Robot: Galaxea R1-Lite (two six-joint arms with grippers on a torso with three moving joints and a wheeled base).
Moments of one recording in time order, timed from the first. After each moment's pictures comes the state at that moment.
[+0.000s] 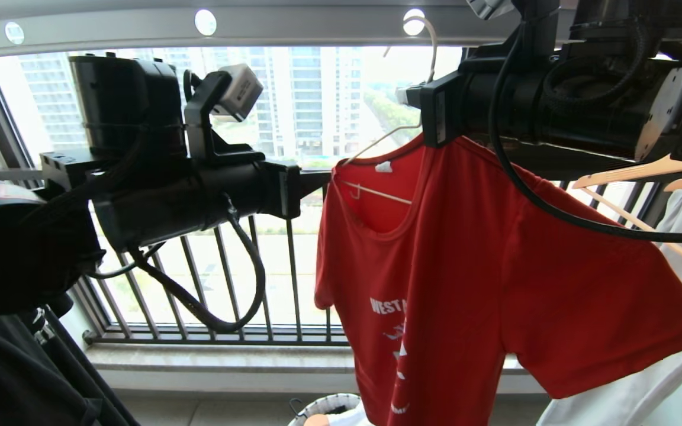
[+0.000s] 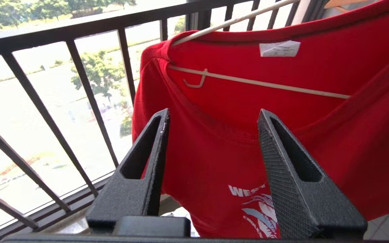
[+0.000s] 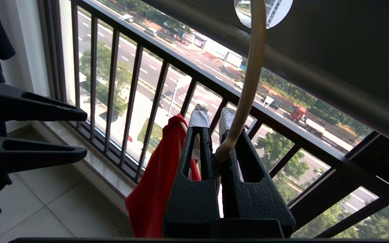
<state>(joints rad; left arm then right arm) -0.56 1.61 -1.17 -0.36 -0.11 -0.08 0.64 1.71 -1.61 -0.12 -0.09 -0.28</state>
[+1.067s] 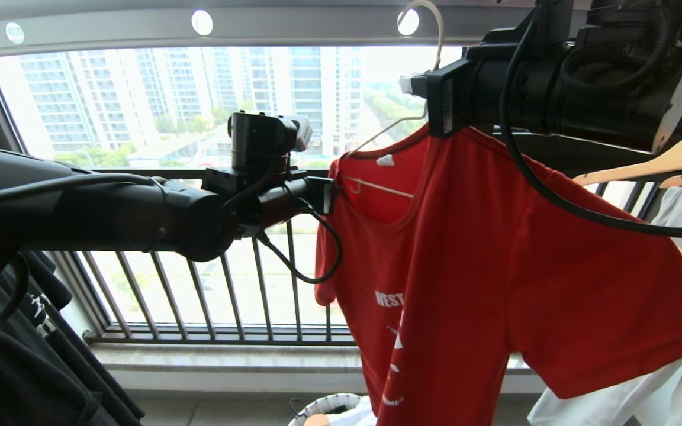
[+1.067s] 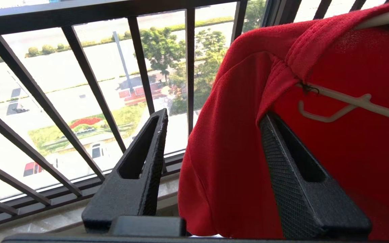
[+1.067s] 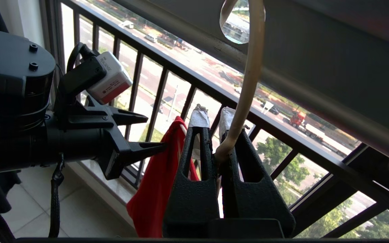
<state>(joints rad) -0.56 1.97 -1.47 -0.33 0.17 -0.08 0.64 1.69 -1.62 -0.12 -0.09 -0.28</state>
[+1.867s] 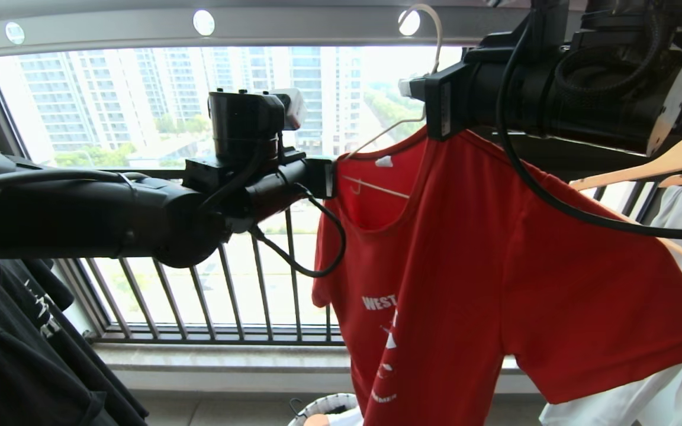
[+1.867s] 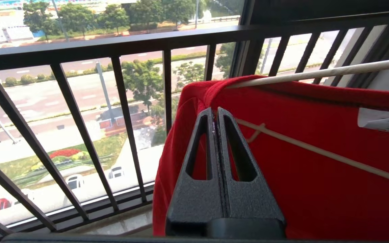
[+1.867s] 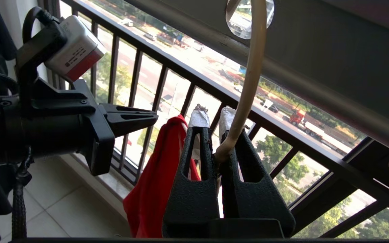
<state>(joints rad) -0.60 1.88 -1.40 -0.45 0.16 -0.10 0.64 1.70 -1.61 -0.12 -0.09 -0.28</state>
